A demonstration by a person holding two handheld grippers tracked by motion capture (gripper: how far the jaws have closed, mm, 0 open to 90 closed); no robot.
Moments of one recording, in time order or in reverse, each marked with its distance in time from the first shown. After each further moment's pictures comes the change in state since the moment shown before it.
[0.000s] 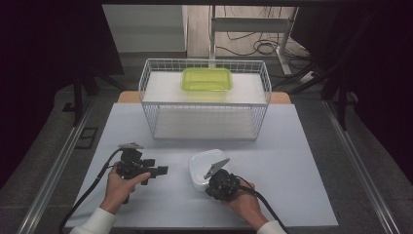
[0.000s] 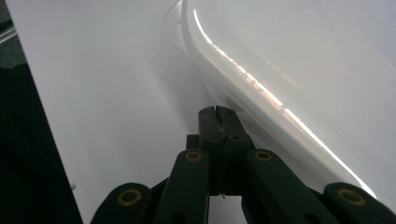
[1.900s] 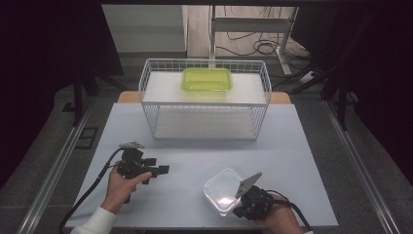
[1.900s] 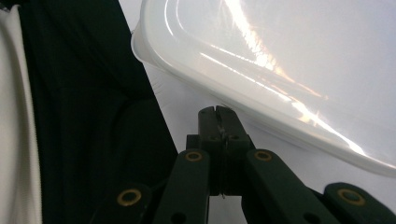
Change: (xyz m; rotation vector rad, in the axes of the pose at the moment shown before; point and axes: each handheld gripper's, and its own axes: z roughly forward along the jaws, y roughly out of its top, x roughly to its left) left arm -0.004 0.003 -0.001 -0.017 -0.003 0.009; right arm 0.000 -0.074 -0.056 0.089 0.122 -0.052
